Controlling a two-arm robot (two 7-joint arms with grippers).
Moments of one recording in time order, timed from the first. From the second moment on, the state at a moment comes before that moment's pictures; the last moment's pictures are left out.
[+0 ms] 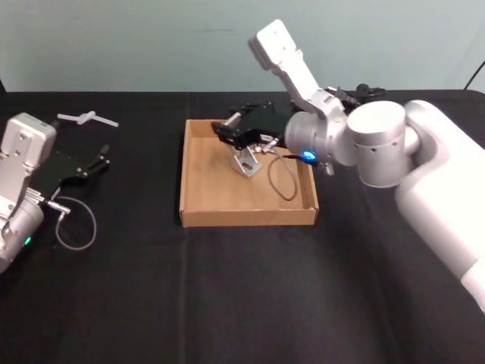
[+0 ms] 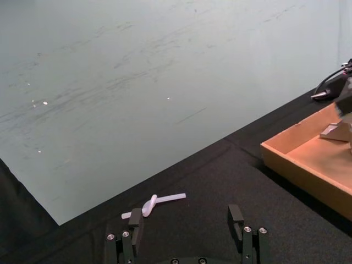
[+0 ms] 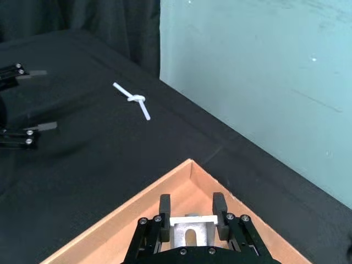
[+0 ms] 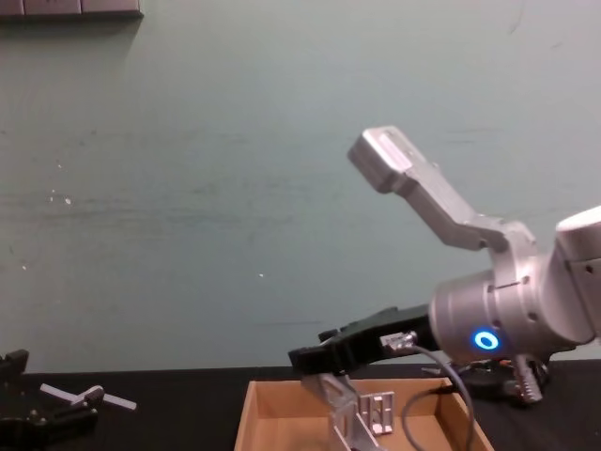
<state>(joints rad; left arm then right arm) -0.20 0.60 0.45 -1.41 -0.25 -0.12 0.03 0.66 0.23 -0.61 -1.16 0.25 0.37 0.42</state>
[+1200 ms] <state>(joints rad) -0.20 0.60 0.45 -1.41 -0.25 -0.12 0.03 0.71 0.18 -0.62 -1.05 0.21 0.34 0.44</state>
